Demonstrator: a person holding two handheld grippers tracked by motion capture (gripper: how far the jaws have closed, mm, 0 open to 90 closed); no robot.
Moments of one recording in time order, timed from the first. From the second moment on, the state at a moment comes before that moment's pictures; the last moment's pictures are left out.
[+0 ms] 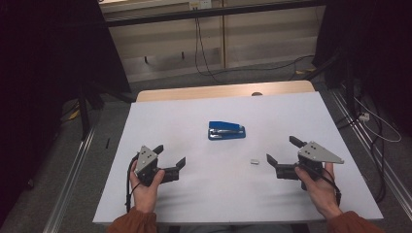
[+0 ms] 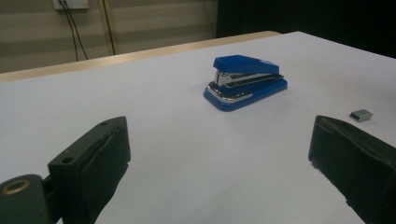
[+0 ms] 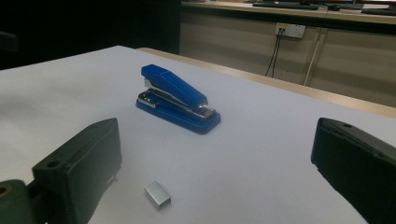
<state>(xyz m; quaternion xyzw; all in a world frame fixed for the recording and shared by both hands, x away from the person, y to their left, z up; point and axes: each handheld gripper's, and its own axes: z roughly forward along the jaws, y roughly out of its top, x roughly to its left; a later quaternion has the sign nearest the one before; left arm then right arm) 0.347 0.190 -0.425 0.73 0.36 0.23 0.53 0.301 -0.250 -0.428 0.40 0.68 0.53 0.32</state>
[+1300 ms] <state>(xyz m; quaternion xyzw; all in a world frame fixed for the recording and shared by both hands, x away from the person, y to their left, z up) 0.390 0.152 -0.424 0.76 0.33 0.22 0.51 0.356 -0.187 -0.423 0.36 0.70 0.54 0.30</state>
